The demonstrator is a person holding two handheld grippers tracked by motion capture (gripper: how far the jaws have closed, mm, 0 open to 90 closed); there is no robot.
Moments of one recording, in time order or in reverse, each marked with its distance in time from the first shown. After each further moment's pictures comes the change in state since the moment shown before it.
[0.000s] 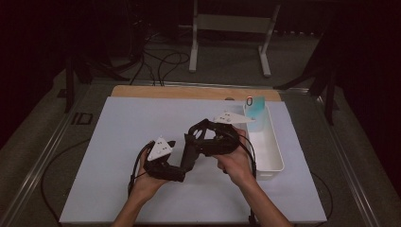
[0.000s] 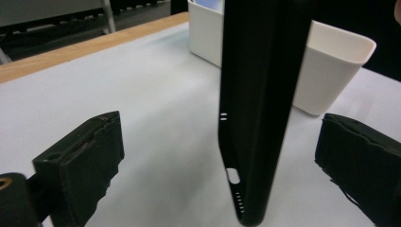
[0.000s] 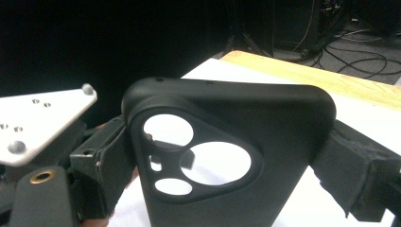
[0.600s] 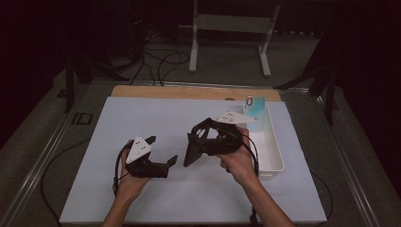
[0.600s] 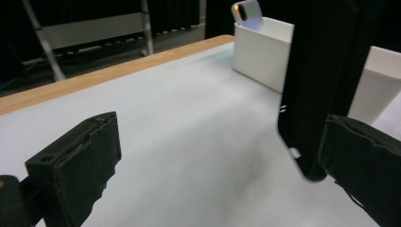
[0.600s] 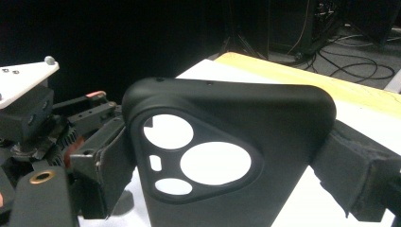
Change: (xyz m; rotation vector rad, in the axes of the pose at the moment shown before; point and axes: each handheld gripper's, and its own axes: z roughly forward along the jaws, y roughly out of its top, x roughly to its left) left arm 0.028 -0.018 -0.035 -0.091 0.135 -0.007; right arm -0.005 0.000 -0.005 -0.001 -0.017 -0.024
